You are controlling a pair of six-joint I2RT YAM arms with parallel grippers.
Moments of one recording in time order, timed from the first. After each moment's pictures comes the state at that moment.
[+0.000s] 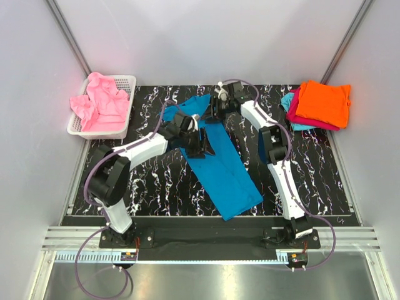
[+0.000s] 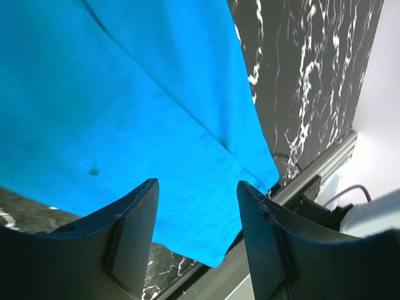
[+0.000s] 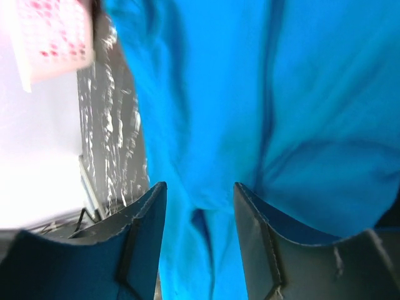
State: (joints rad) left arm -0.56 1.74 1.18 -0.29 0.45 -0.72; right arm 0.32 2.70 2.40 -0.52 -0.82 0.48
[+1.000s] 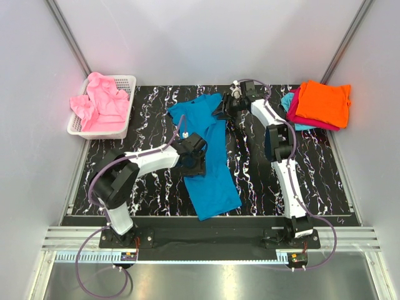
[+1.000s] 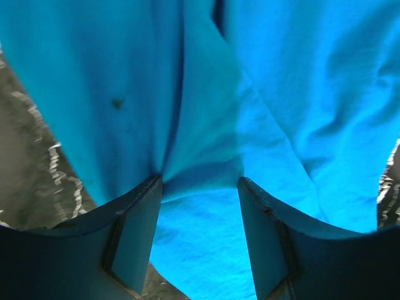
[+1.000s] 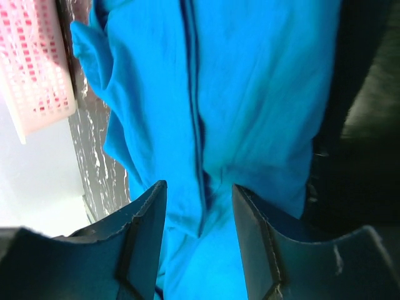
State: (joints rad) left arm -0.74 1.77 1.09 -0.50 -0.01 -0.74; right arm 0.23 2.73 2.41 -0.52 -0.74 0.56
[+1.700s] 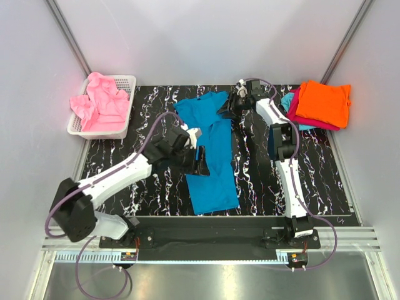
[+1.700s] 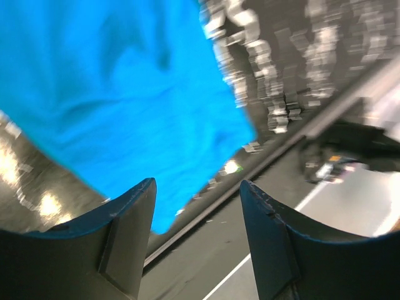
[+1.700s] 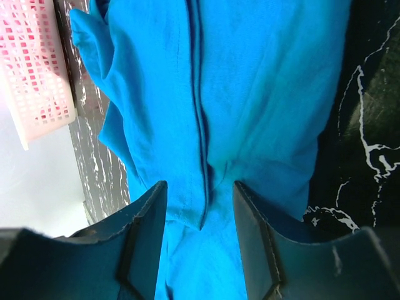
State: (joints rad) left arm -0.73 1.38 1.00 -0.50 0.30 -0.58; right arm 0.19 2.72 2.40 -0.52 -0.75 0.55
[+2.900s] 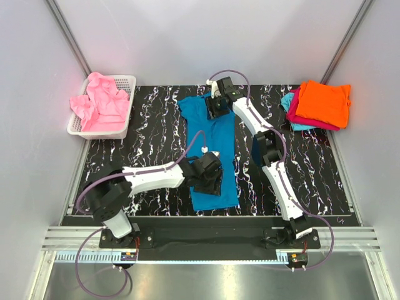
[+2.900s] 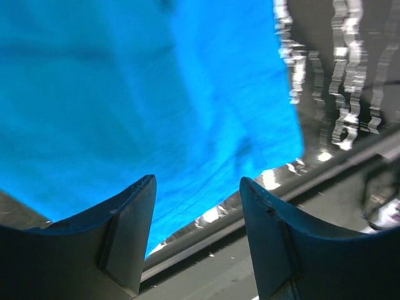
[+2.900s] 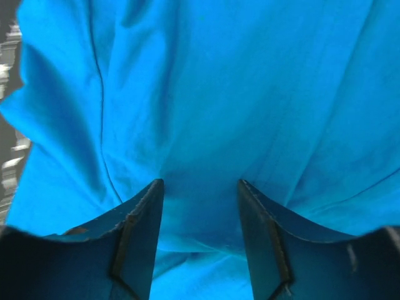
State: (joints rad) left arm -1.01 1.62 0.99 -0.40 0.04 -0.79; right arm 0.40 2.76 2.65 -0.79 -0.27 0.01
